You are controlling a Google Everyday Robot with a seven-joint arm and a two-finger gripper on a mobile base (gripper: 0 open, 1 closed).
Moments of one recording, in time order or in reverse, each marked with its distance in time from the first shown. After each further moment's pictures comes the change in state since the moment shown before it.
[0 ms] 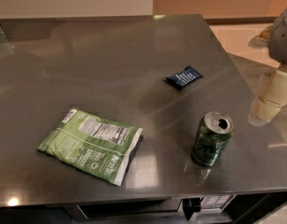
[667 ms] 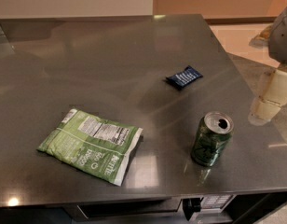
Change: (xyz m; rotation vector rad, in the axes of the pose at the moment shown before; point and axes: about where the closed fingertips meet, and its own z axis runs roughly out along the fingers) arm 0.001 -0.002 0.000 0.007 0.015 0.001
